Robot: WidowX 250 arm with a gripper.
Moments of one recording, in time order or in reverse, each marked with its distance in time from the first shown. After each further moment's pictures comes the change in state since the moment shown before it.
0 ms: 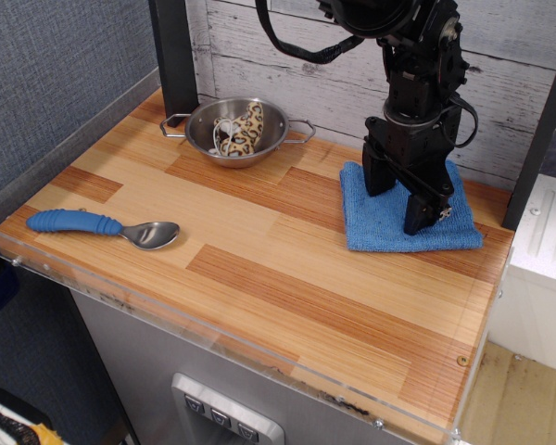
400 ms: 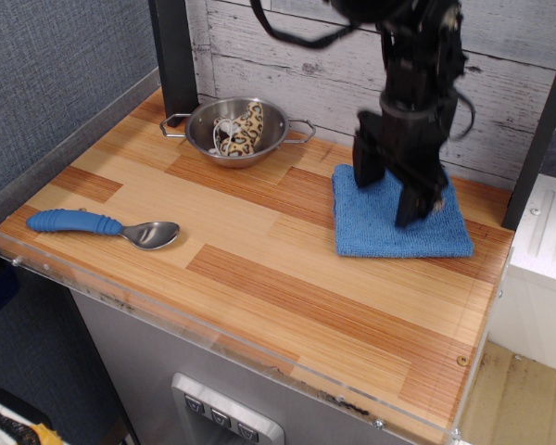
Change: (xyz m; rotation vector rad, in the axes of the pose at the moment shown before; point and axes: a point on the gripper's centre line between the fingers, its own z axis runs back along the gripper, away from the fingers) arm -0.001 0.010 0.026 0.059 -0.008 0.041
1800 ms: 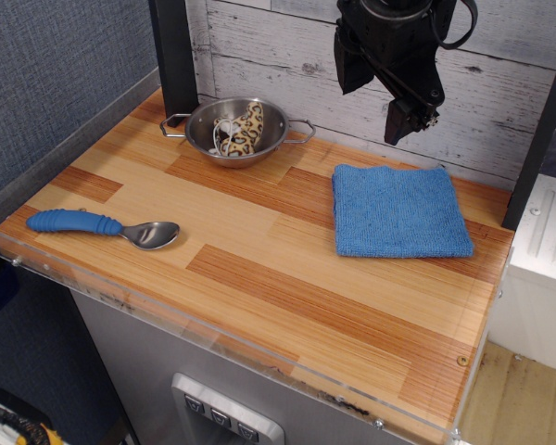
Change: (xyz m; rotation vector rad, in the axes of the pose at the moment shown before) arm -0.007 0.015 0.084 0.189 -0.166 -0.004
